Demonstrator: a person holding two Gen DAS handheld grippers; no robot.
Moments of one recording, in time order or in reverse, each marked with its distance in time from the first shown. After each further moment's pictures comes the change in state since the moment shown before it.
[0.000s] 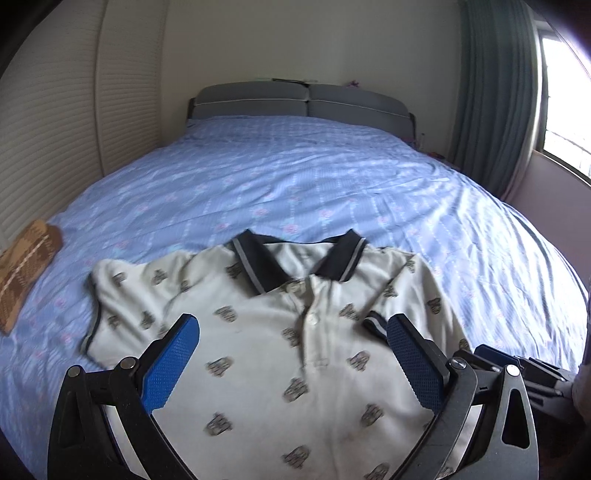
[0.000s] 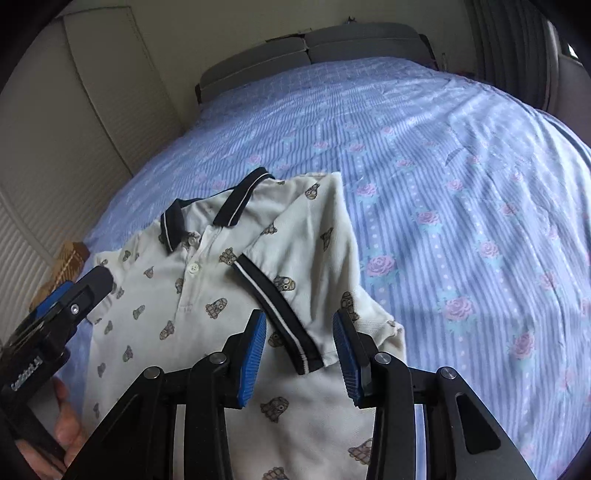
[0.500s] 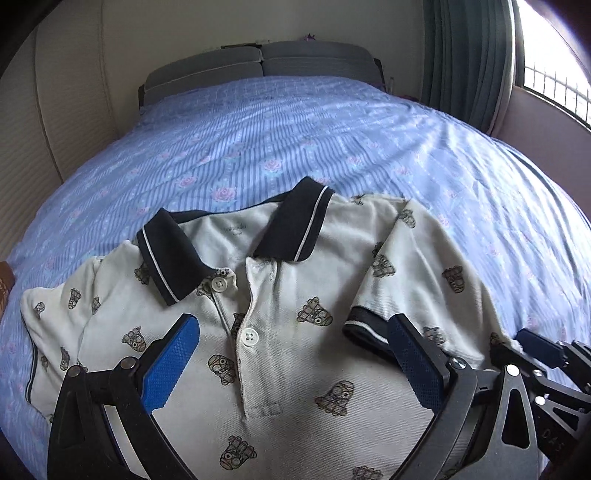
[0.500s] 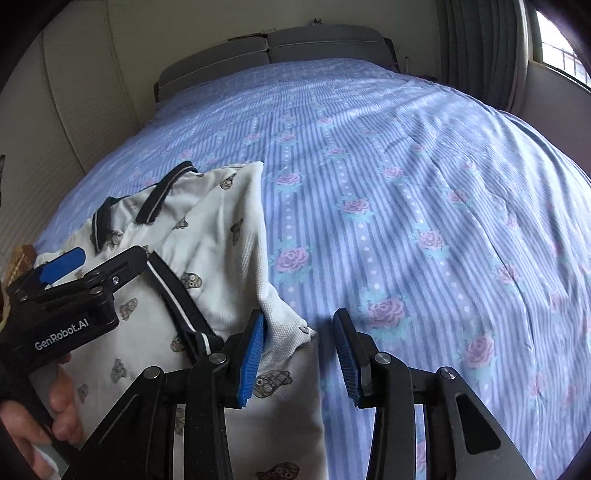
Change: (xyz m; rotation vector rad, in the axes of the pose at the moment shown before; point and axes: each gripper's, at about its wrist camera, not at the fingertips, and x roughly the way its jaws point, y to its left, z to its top) left arm 0.097 -0.045 -0.005 0.169 0.171 -0.012; right arm 0.027 -0.037 -0.006 0.028 0.023 -0.175
